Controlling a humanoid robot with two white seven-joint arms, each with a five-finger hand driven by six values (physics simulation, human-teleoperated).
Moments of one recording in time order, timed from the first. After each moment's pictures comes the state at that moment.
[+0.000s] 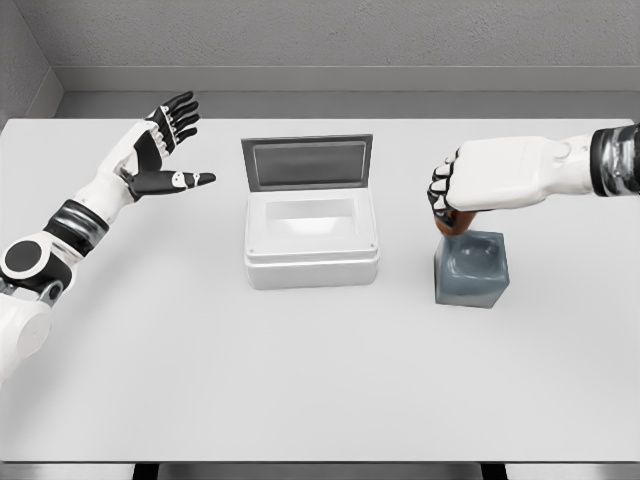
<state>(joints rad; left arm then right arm) -0.46 0.55 -0.52 -1.30 0.70 -0.18 -0.20 -1.09 -0.99 1.02 -1.74 0.38 -0.61 0.61</state>
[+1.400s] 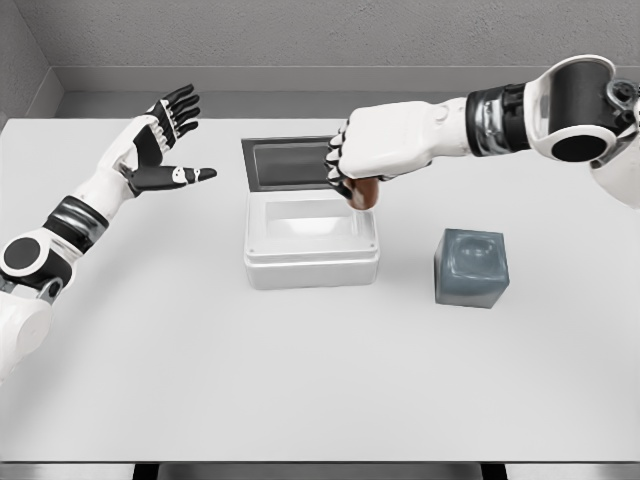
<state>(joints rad) -0.46 0.55 -0.51 -1.32 0.70 -0.18 -0.20 -1.16 -0.64 1.03 -1.54 0.42 -0.61 0.61</state>
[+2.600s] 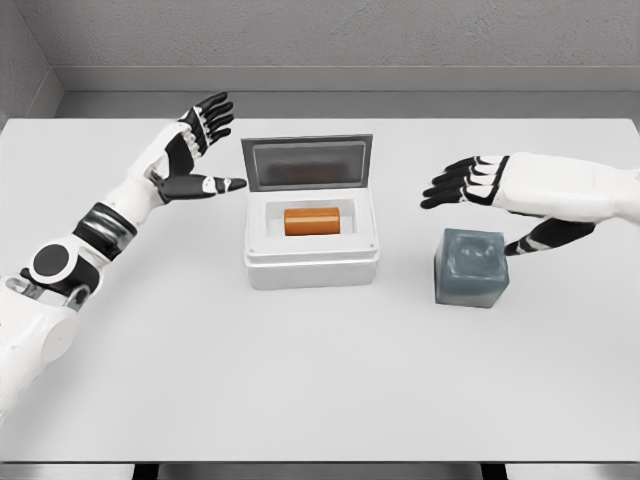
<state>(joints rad) -0.44 0.50 -0.54 -1.38 0.67 -0.18 -0.20 -0.50 -1.06 0.46 -1.76 -0.12 -0.62 0.61</state>
